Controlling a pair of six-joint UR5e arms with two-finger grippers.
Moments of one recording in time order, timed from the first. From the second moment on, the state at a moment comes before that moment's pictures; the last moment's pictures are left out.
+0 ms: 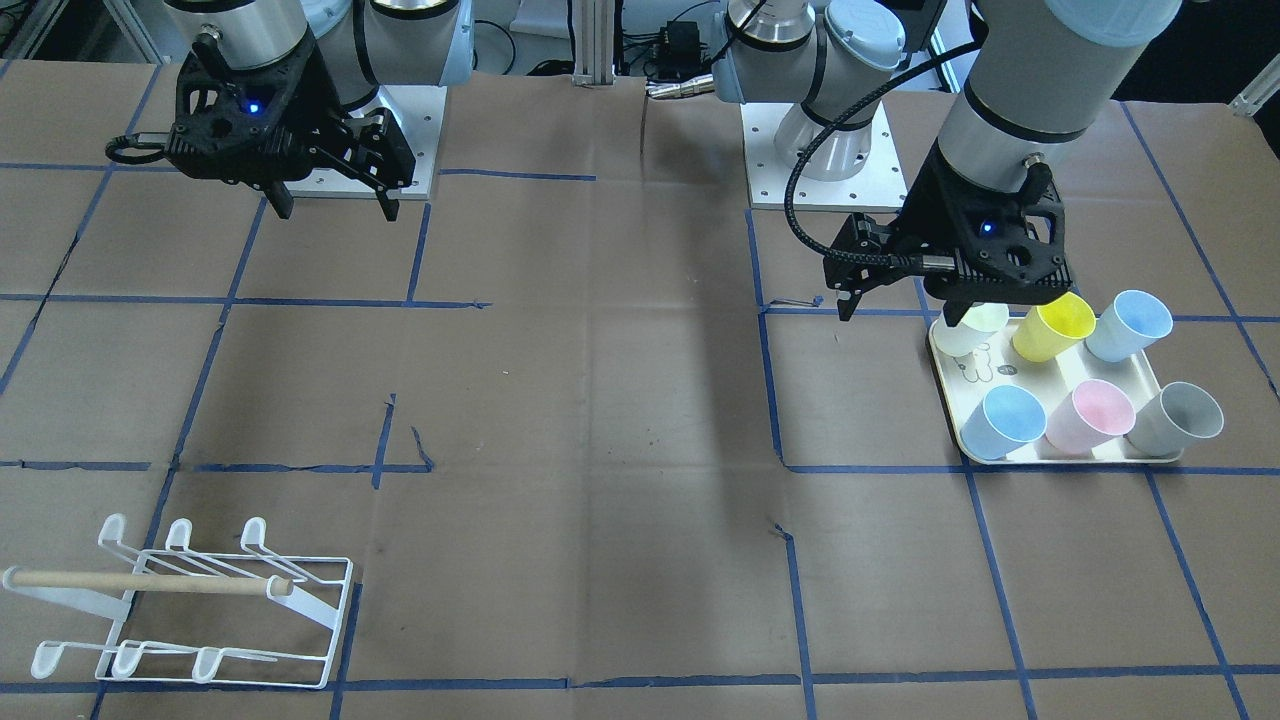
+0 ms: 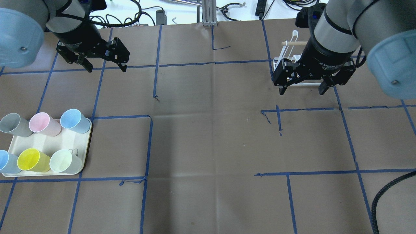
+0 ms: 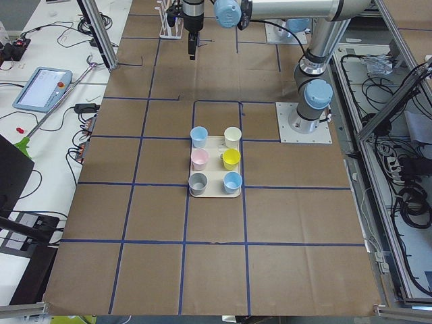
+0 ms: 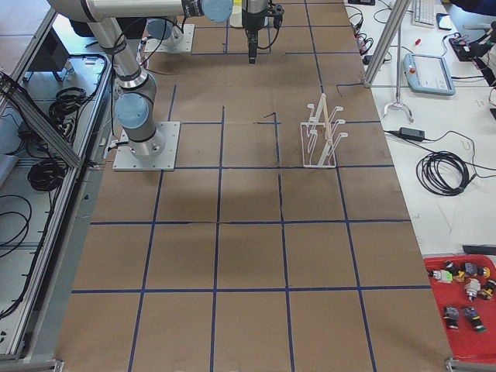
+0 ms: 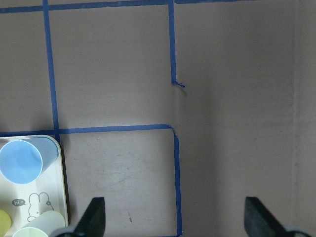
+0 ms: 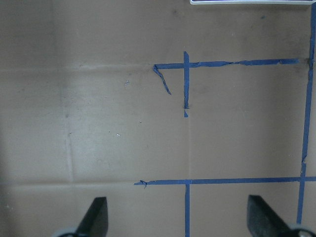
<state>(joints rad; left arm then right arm) -1.53 -1.64 -1.54 -1.48 1.57 0.09 1.61 -1.67 1.67 -1.57 -1.54 0.07</state>
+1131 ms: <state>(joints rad) -1.53 -1.63 -1.54 -1.48 1.56 0.09 1.61 -1.66 1.67 -1.57 -1.54 0.07</state>
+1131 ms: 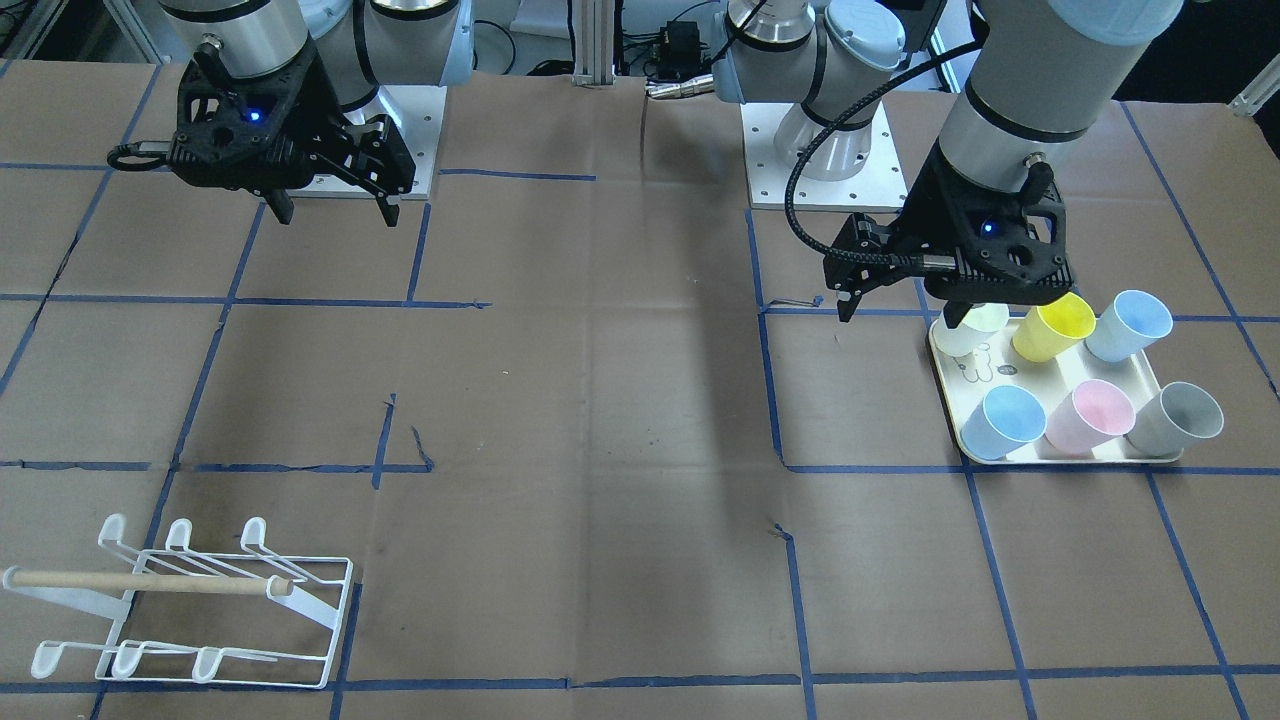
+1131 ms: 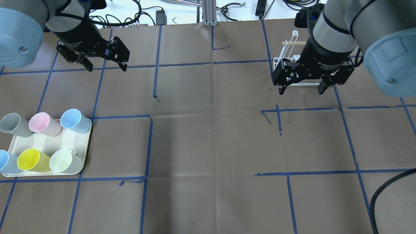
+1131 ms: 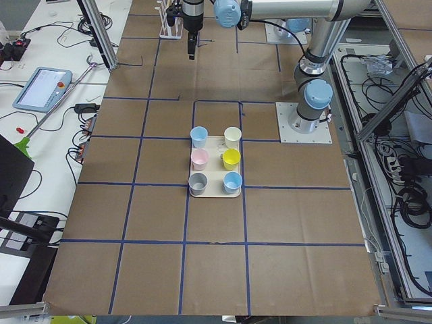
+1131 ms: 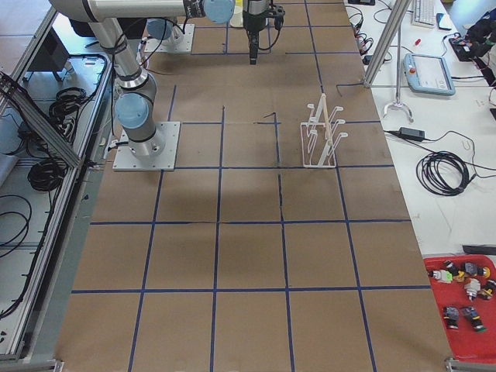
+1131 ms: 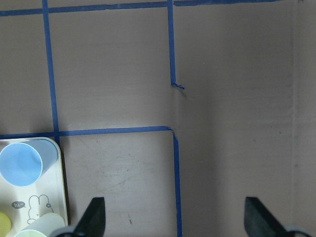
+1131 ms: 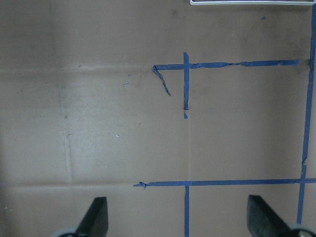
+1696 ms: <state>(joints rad) -1.49 -1.61 -1.57 -1.48 1.57 0.13 1.61 -1.66 1.67 -1.58 -1.54 0.06</state>
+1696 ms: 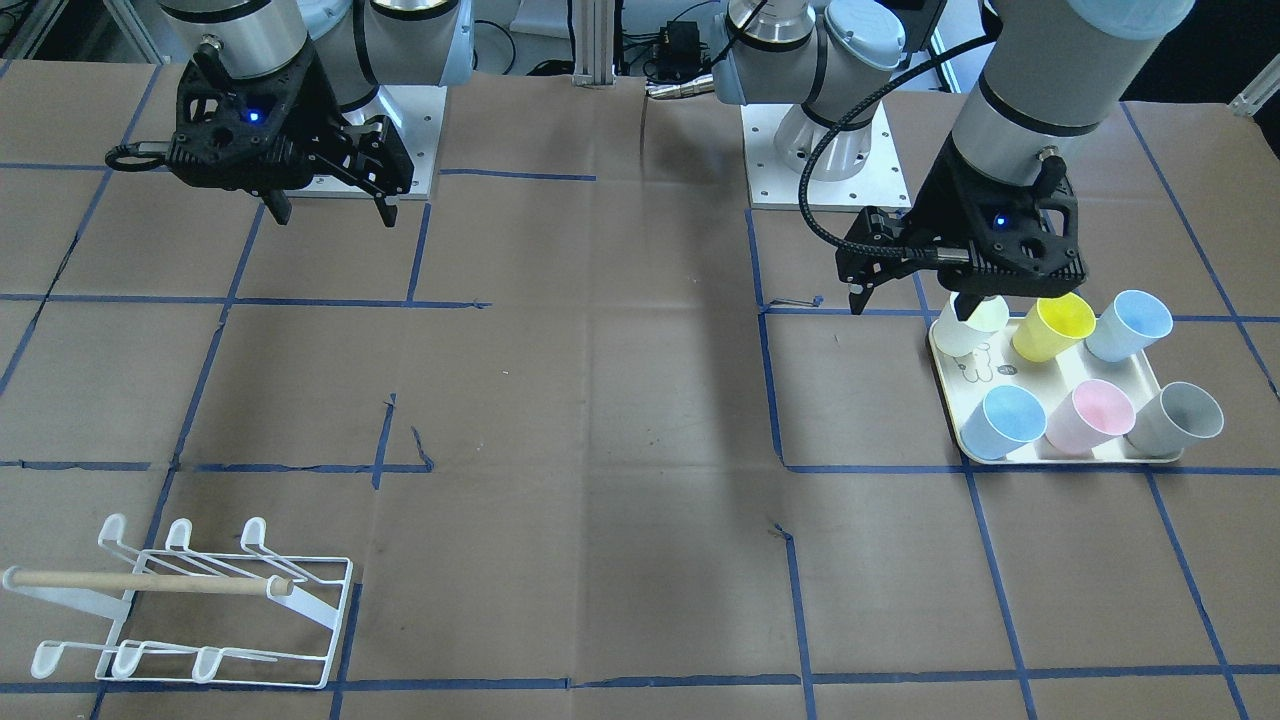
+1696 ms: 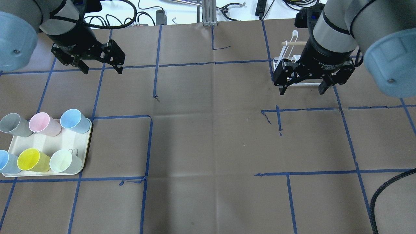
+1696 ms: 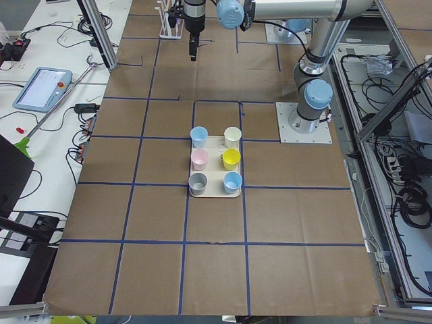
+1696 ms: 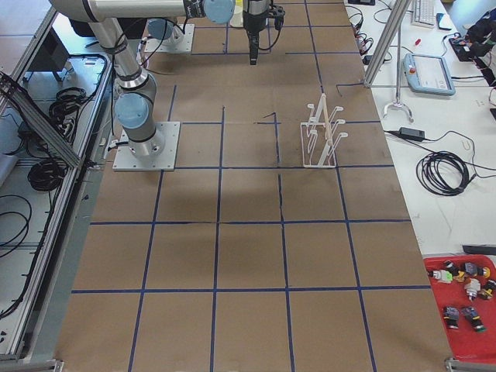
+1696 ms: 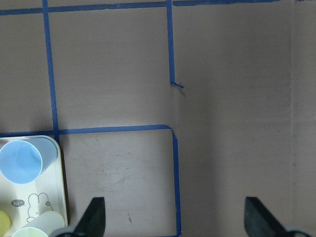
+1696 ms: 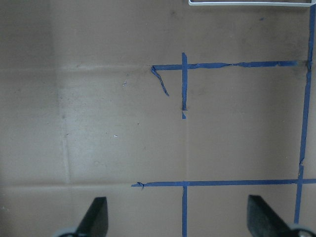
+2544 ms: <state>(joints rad) -1.16 -1.60 -1.67 -1.45 1.56 0.39 1.61 -1.65 1.67 -1.58 -1.54 0.07</state>
